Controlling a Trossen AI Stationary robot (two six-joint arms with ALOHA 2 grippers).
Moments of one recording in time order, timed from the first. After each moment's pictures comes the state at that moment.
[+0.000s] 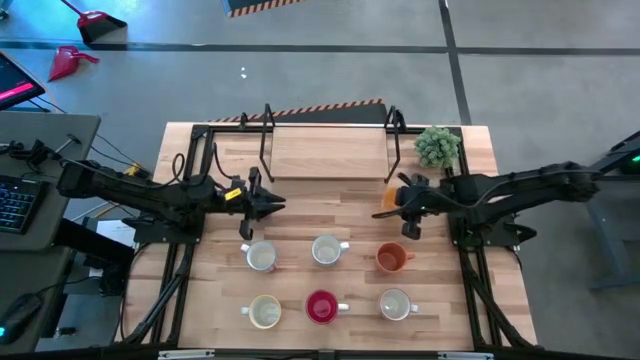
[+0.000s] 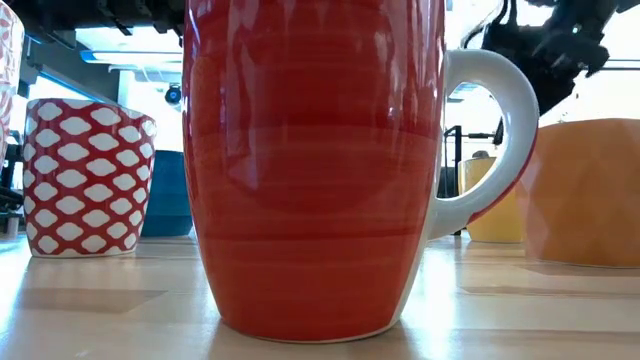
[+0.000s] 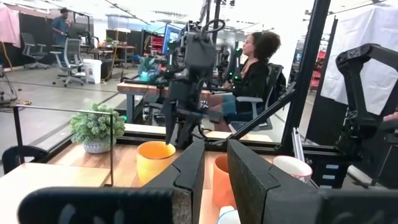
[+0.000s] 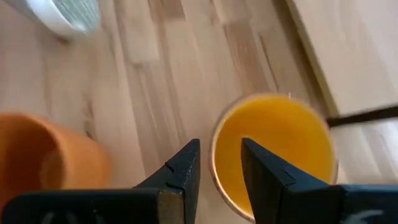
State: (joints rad) left arm -0.09 0.91 0.39 0.61 -0.06 -0.09; right arm 0.06 1.01 0.72 -0.75 0.21 0.24
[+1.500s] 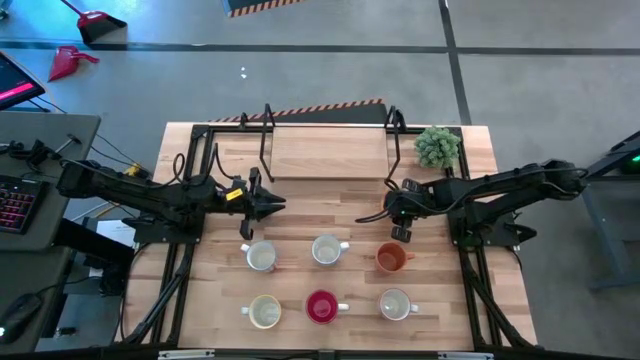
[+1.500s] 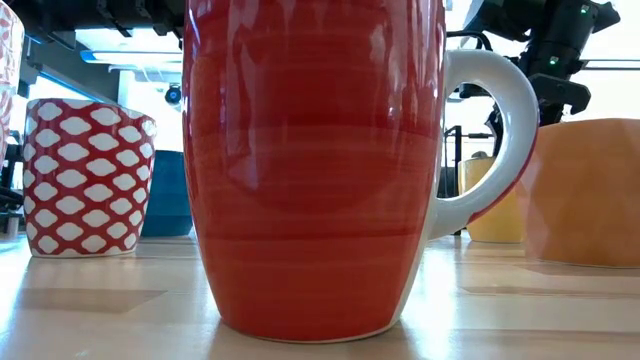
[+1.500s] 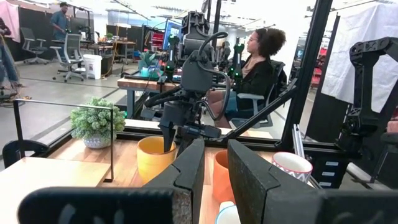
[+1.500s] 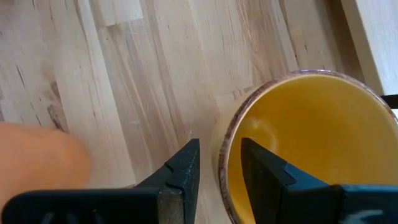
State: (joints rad) left arm -0.09 0.91 0.39 0.59 -0.06 -0.09; right arm 0.05 1.20 0.72 -0.69 0.18 0.26
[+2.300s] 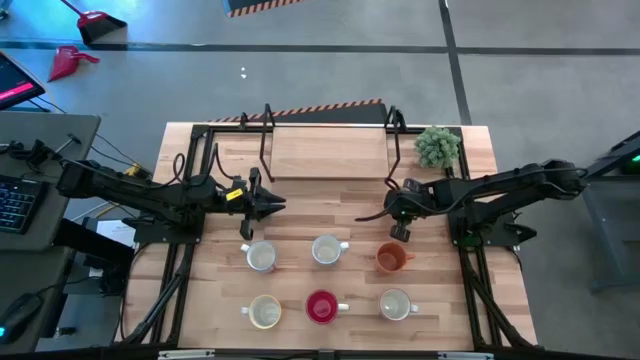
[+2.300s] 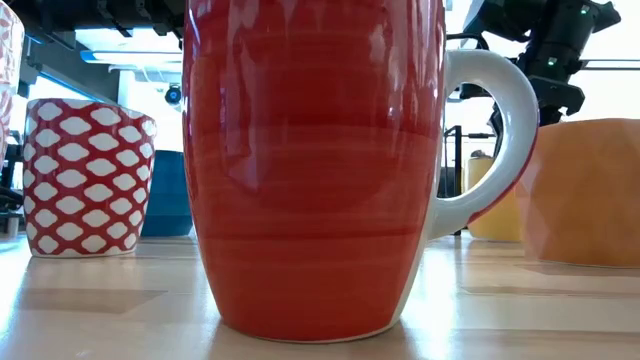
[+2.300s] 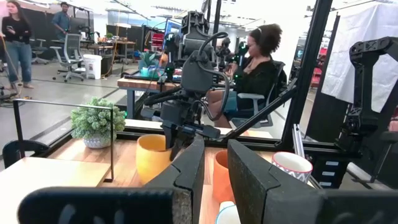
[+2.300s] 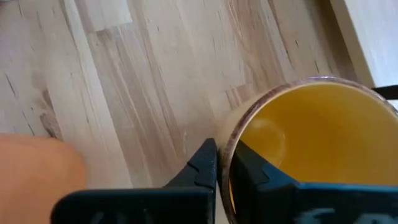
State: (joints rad) left arm -0.09 0.91 0.39 0.59 -0.06 -0.09; right arm 0.06 1.20 0.72 -0.69 0.21 0.30
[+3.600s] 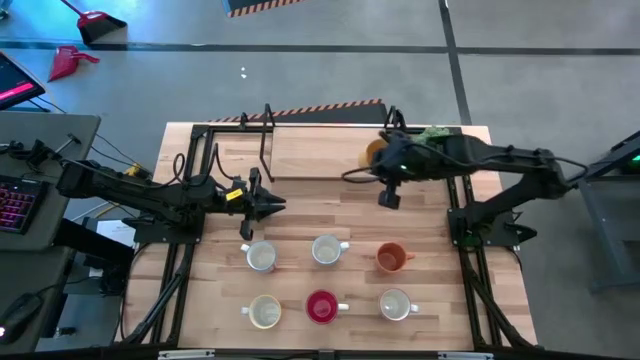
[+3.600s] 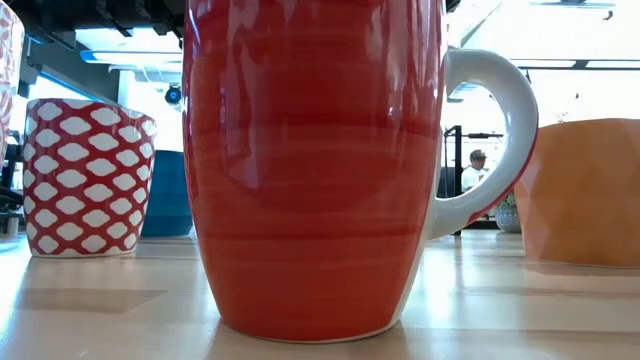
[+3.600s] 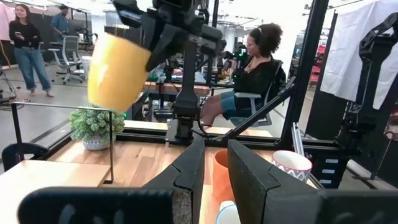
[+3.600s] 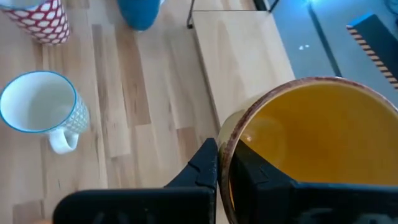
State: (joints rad) left arm -0.09 0.91 0.39 0.59 -0.06 -0.08; right arm -0.03 1.38 1.56 -1.09 0.29 -0.01
